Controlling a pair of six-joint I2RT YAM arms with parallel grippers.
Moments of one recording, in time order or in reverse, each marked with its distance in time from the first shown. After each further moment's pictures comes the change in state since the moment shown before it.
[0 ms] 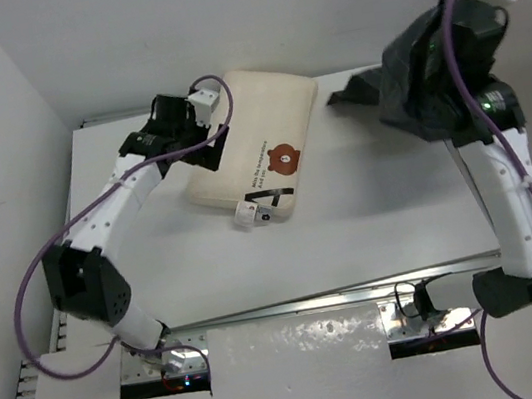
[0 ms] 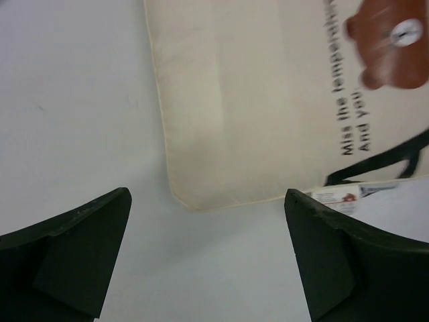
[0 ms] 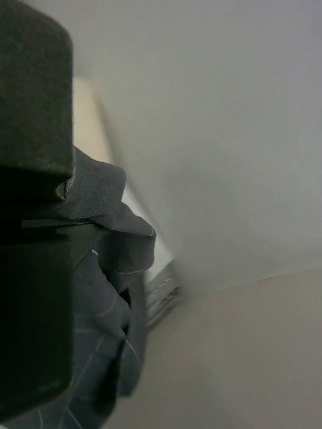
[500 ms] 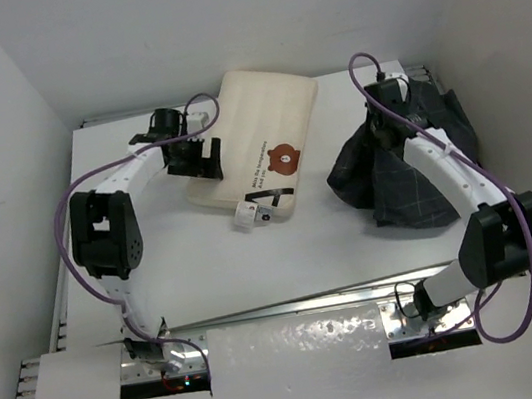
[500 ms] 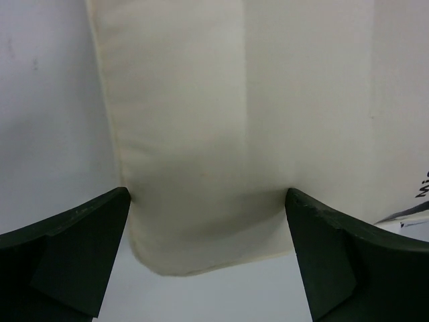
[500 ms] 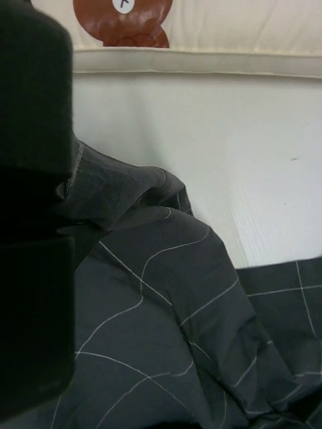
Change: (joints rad) left arm 0.187 0.362 -0.030 0.061 0.292 -0.106; right arm 0.014 0.168 -0.563 -0.099 -0.277 0.055
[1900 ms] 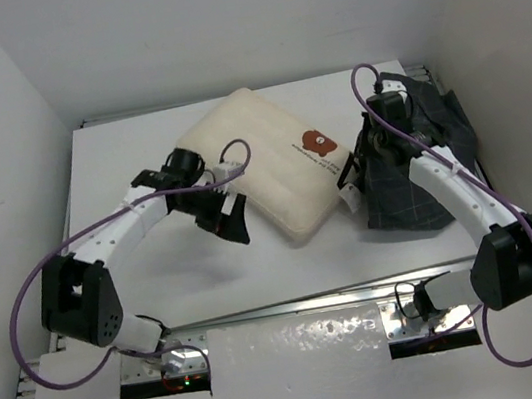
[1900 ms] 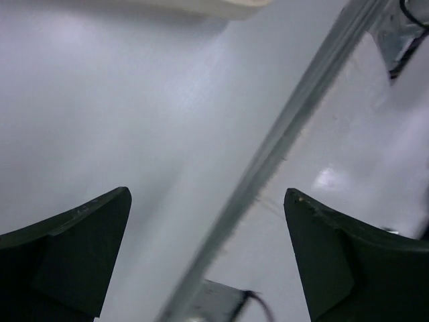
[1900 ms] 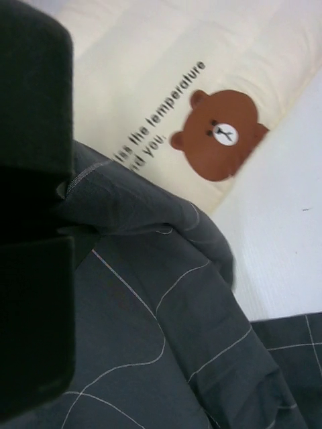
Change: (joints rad) left arm -0.163 -0.431 -0.439 -0.238 0.390 0.014; right arm 0.040 -0.124 -0.148 0.110 -0.102 0.035
